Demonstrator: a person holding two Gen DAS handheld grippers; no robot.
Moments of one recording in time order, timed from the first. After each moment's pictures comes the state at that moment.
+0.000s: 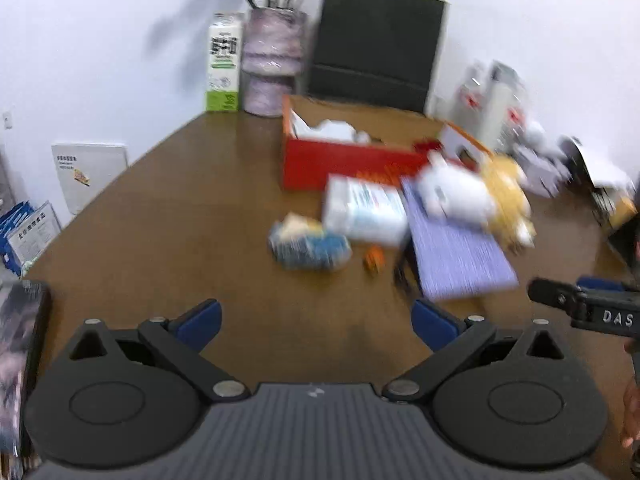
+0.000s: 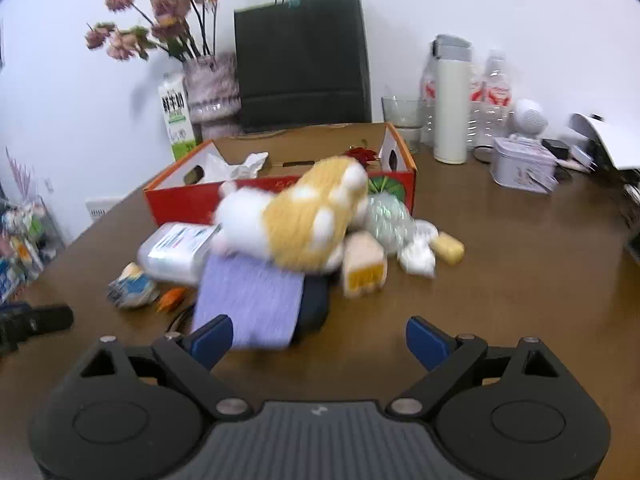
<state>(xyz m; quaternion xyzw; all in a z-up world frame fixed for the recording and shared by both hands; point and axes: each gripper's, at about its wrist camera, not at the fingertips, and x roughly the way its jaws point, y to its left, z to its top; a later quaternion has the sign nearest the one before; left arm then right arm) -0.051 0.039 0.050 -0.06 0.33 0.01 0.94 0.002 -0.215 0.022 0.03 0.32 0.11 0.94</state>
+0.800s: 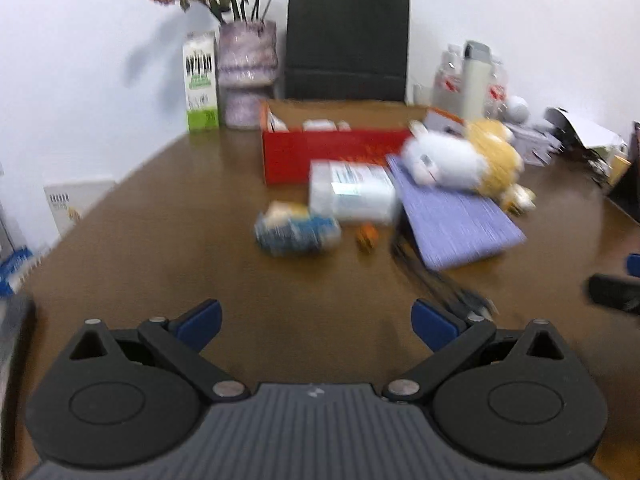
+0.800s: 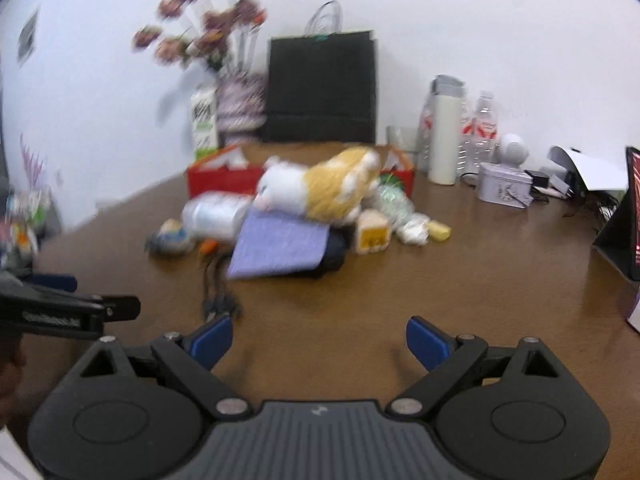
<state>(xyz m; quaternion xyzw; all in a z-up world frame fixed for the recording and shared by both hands) -0.037 0.028 0.017 0.00 0.29 0.00 0.96 -0.083 -0.213 0.006 0.00 0.26 0.11 0.96</state>
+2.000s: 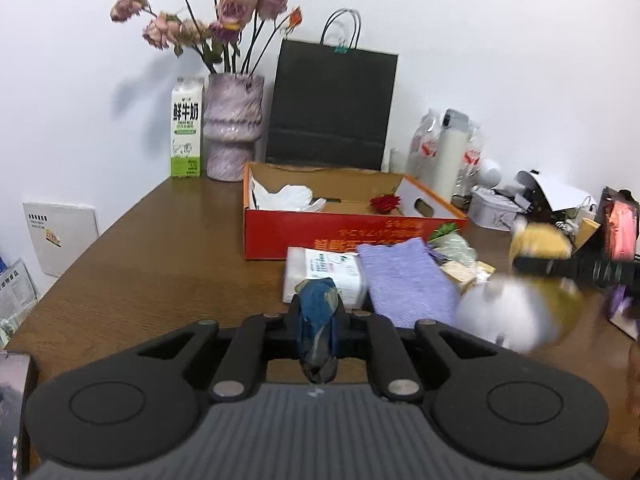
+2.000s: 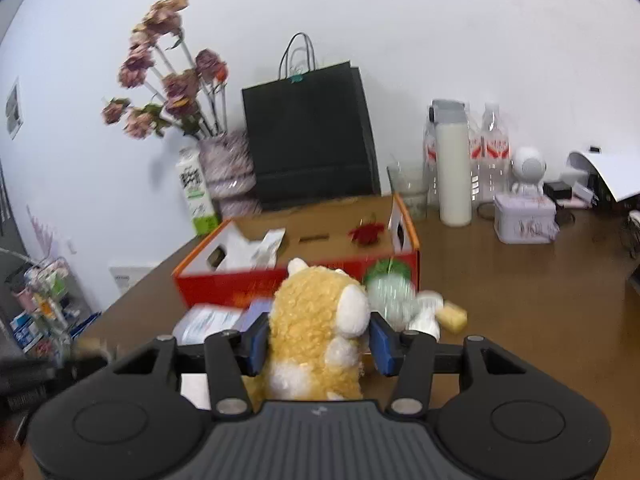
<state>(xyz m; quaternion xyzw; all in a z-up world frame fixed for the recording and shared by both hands) -0.058 0.030 0.074 -0.05 0.24 -0.04 0.97 -0.001 -0.231 0.059 0.08 0.25 0.14 0.96</state>
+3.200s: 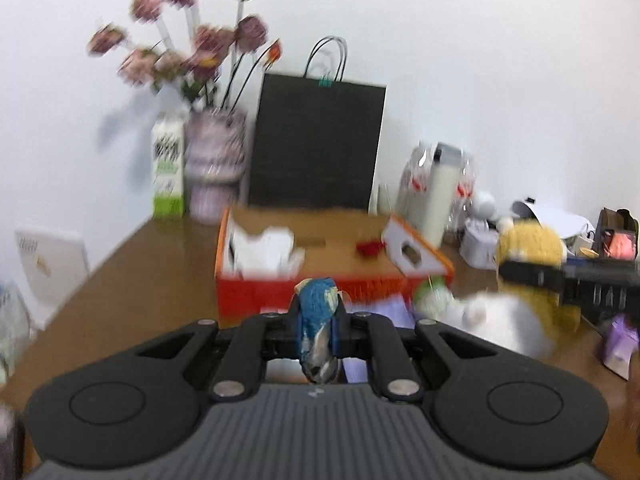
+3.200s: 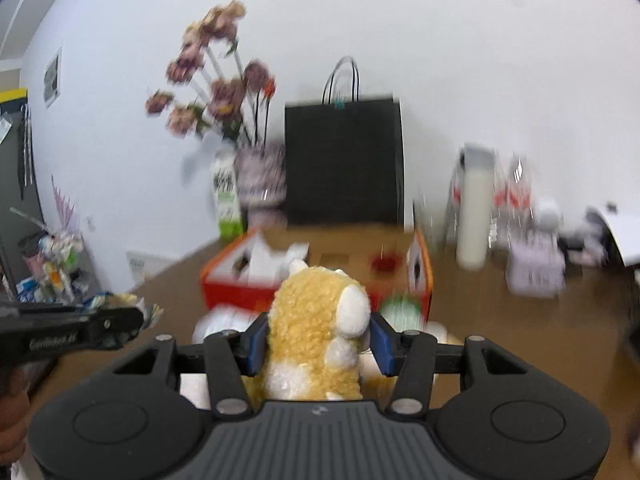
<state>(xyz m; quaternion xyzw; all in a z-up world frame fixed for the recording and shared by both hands) 0.005 0.010 0.116 -0.04 0.21 -0.04 0.98 0.006 -0.229 0.103 0.01 0.20 0.17 0.96</state>
